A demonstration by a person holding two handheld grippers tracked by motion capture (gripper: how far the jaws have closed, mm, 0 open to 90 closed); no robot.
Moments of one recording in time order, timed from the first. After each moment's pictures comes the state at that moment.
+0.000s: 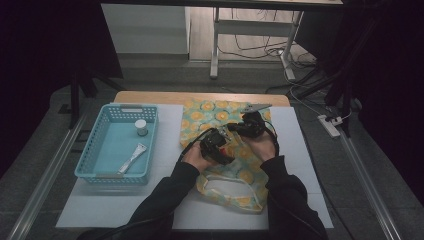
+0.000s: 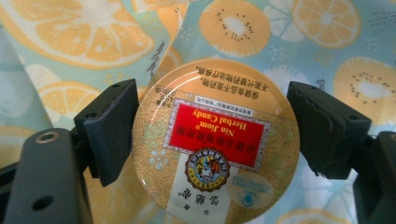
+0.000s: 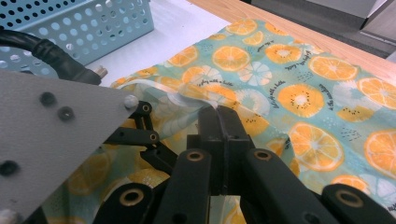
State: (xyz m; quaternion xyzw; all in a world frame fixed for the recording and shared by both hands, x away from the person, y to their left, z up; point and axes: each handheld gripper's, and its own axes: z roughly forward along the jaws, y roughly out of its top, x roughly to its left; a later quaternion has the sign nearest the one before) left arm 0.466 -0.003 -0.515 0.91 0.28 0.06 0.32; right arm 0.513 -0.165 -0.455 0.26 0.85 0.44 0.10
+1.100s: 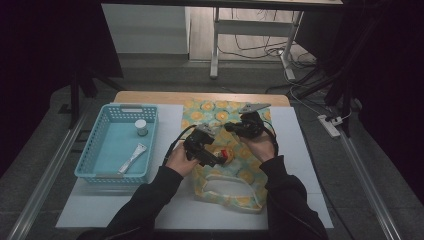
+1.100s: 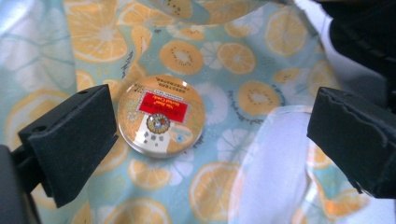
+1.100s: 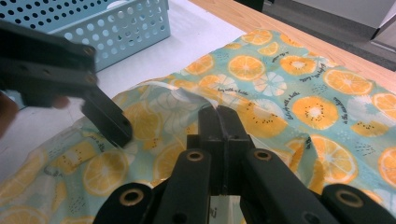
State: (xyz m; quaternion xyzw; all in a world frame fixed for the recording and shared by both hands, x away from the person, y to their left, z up) left arm 0.426 0.052 -0.468 0.86 0.29 0.00 0.43; right arm 0.504 -0.159 -0.445 0.24 0.86 0.45 0.09
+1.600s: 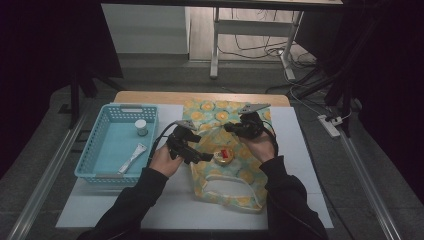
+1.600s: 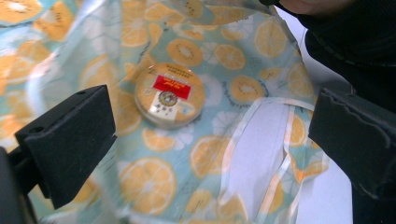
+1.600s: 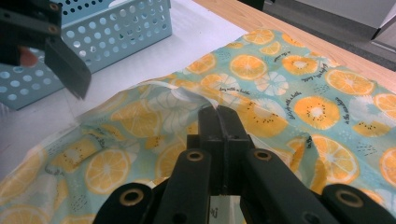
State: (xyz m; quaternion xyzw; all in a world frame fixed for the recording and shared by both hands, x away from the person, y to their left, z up) left arm 0.415 0.099 -0.454 0.84 0.30 -0.02 0.45; right arm 0.502 -0.158 -0.444 0.24 0.86 0.44 0.09
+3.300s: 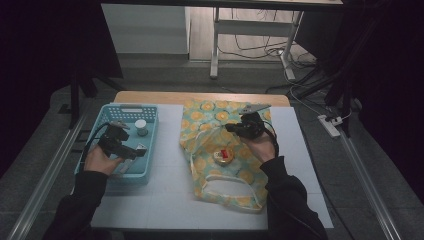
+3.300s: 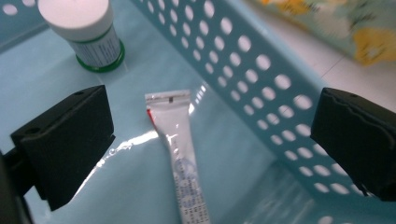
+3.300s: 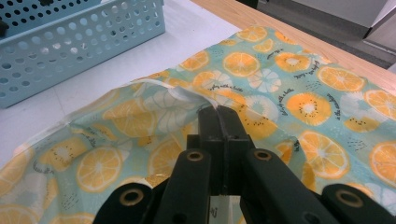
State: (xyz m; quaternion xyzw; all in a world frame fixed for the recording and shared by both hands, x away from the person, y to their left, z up) left arm 0.392 0.276 -0.481 0.83 0.46 0.09 0.30; right arm 0.503 -0.160 -0.446 0.24 0.86 0.44 0.10
